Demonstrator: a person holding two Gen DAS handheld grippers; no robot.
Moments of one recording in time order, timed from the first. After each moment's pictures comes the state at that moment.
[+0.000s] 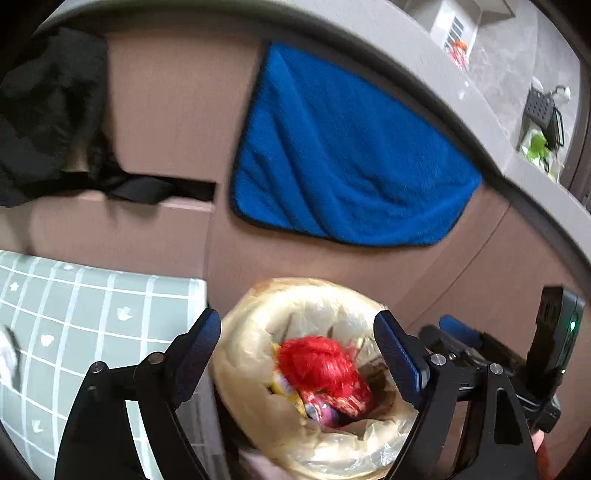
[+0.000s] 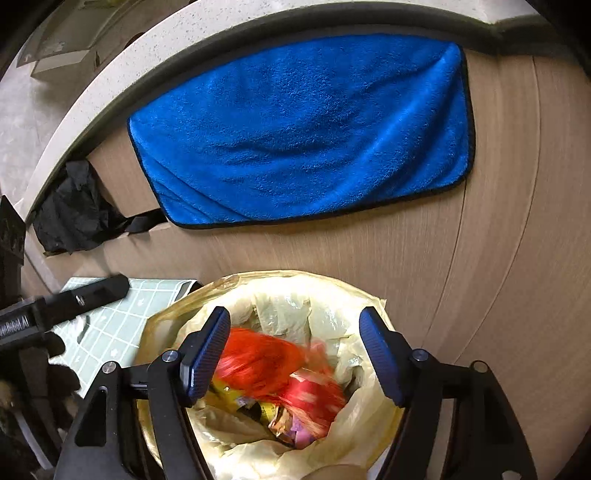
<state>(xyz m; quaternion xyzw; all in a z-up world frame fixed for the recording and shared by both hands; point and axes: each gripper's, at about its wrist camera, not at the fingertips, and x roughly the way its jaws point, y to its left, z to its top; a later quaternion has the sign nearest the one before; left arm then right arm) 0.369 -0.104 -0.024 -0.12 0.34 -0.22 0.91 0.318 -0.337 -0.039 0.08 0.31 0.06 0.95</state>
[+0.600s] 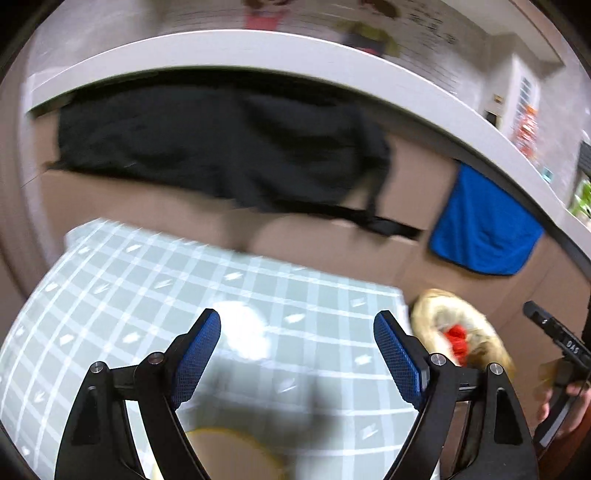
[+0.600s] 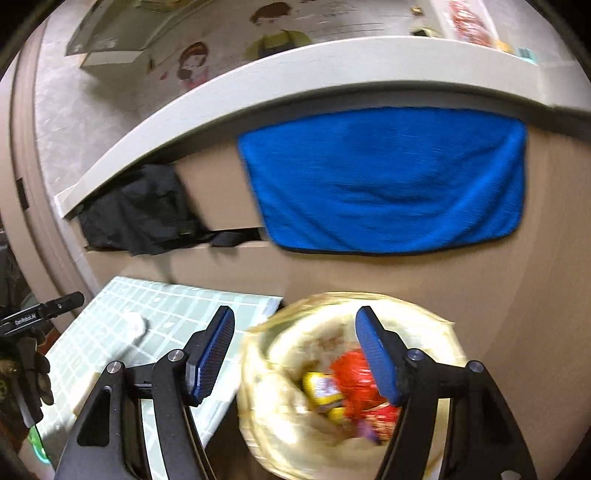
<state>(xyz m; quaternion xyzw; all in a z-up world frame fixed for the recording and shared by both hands) 0.268 0.135 -0.011 -0.13 0.31 -0.04 0.94 0.282 -0.249 0.008 0.06 0.26 0.14 0.95</state>
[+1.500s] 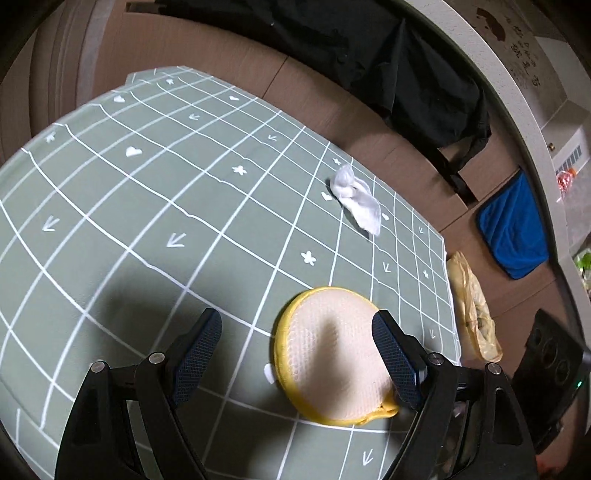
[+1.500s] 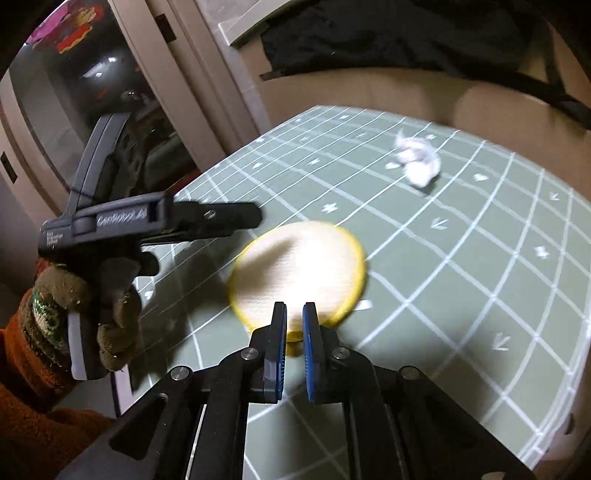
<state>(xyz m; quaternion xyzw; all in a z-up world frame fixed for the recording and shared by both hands) 0.197 0.238 -0.122 -0.29 0.42 -0.05 0.86 0.218 0.038 -0.105 -0.05 0.43 0.45 0.78</state>
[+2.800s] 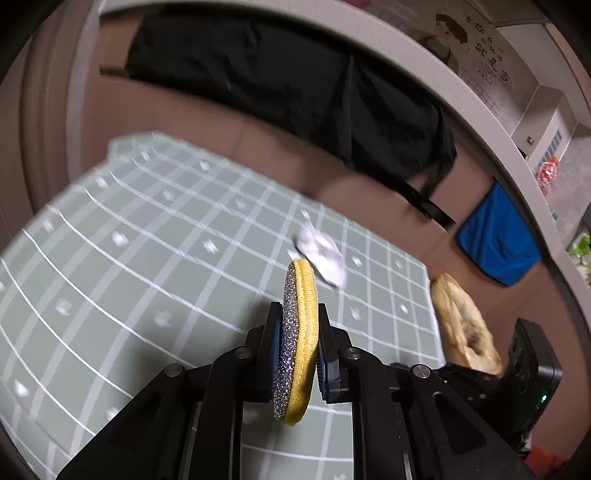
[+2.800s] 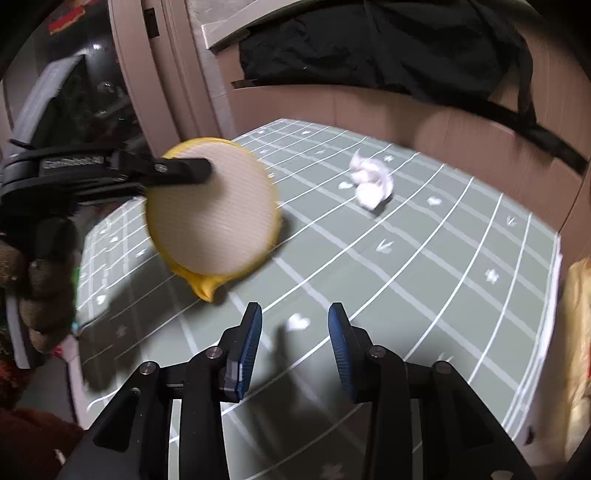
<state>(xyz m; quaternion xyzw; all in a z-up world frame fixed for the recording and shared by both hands) 0.202 0.232 -0.067 -0.23 0.35 -0.04 0.91 0.230 0.028 -0.097 -0.11 0.39 0.38 0.83</state>
